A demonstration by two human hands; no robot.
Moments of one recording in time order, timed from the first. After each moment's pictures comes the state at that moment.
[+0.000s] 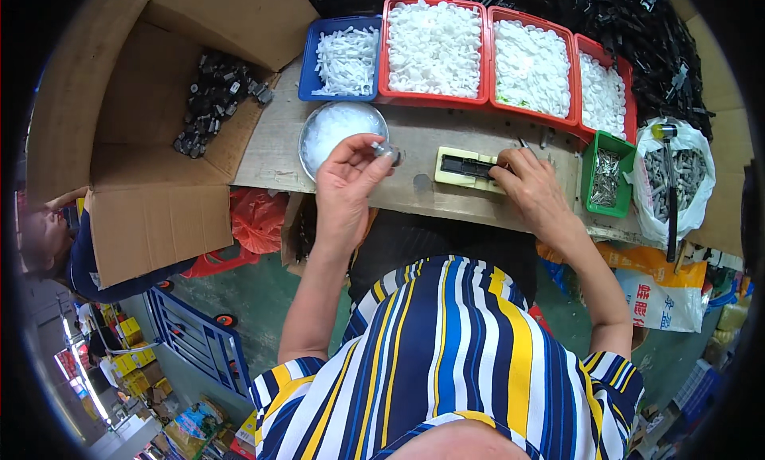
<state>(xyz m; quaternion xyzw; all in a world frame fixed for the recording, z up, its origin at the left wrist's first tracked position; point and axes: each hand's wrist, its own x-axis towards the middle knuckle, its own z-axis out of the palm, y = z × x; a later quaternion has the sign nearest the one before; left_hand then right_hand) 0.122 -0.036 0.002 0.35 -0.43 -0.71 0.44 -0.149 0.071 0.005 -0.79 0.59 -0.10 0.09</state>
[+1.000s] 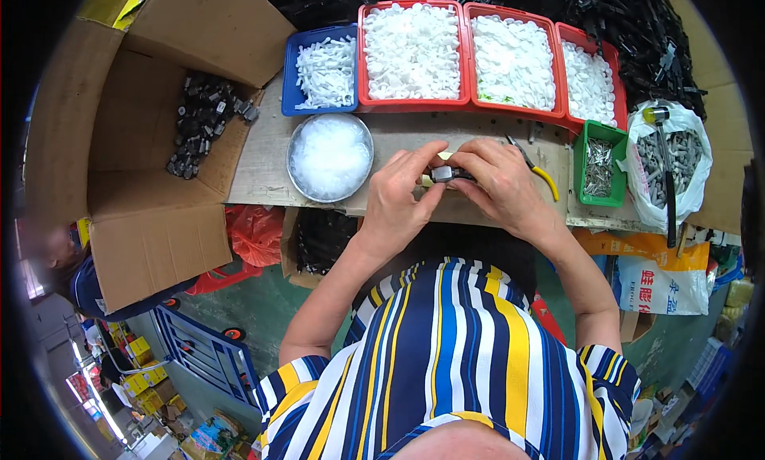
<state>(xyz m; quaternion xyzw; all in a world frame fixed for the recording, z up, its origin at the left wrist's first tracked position) 0.069 -0.024 0.007 0.31 -0.81 -0.39 0.31 -0.120 0.047 0.015 -0.76 0.57 -0.30 0.12</state>
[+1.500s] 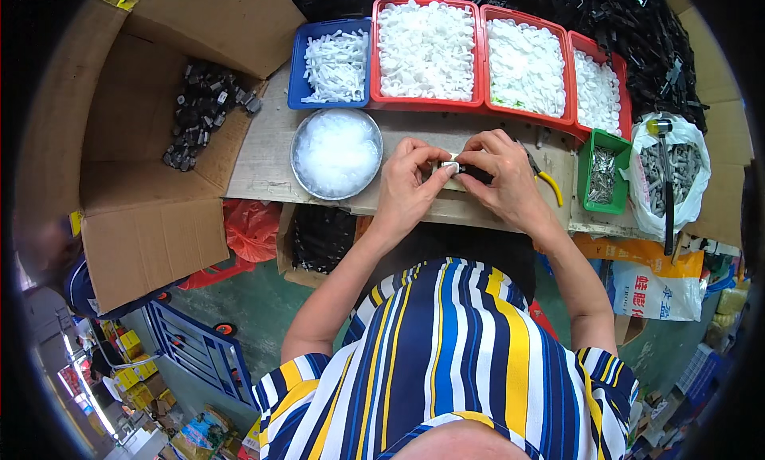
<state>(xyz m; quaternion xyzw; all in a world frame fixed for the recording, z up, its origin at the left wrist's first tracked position) 0.065 -0.031 -0.033 0.39 -0.69 -0.54 0.29 -0.119 0.035 -0.003 -0.71 0.62 -0.29 0.16</state>
